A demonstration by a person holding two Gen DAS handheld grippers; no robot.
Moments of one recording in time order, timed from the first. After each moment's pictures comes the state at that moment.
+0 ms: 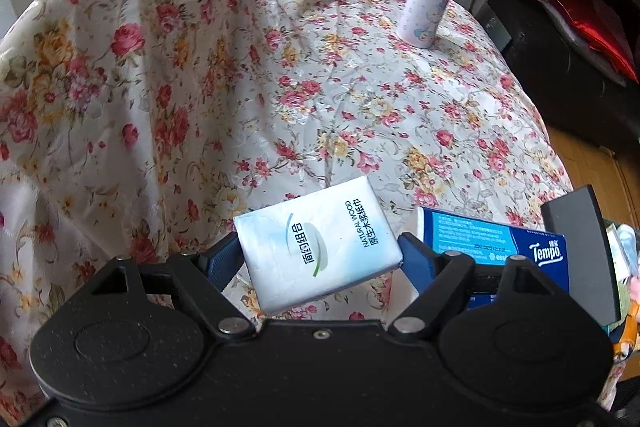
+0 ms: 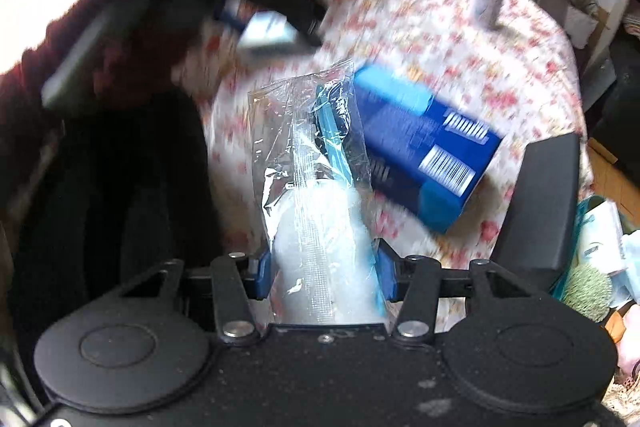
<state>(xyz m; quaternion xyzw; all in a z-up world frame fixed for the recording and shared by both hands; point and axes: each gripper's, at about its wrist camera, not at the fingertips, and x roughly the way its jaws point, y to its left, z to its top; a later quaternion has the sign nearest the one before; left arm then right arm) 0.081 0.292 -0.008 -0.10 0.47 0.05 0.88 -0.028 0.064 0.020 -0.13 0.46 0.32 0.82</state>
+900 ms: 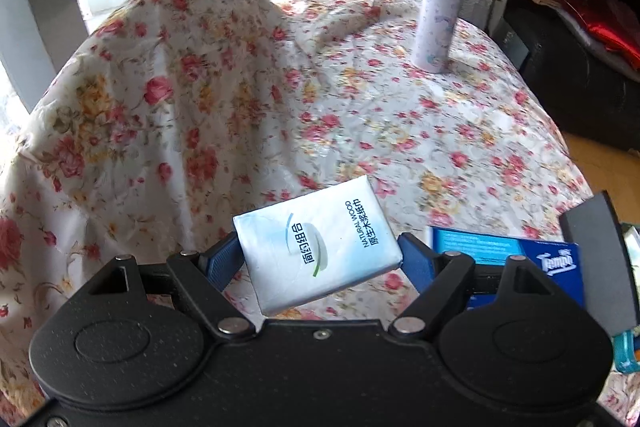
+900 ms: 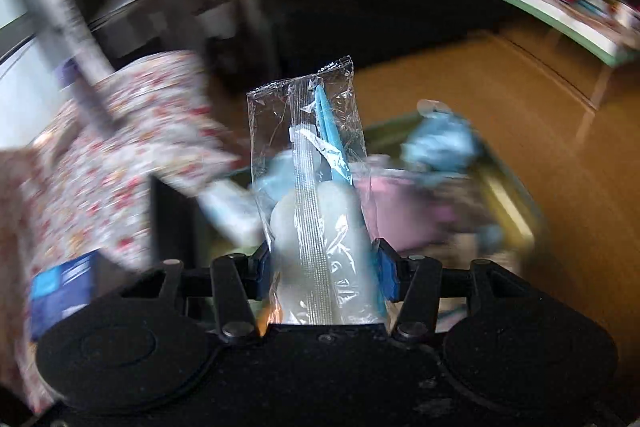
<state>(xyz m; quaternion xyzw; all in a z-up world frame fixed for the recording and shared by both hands) 0.071 0.265 0.015 -0.04 0.43 0.09 0.90 0.018 -0.186 0.006 0.16 0.42 -0.12 0.88</state>
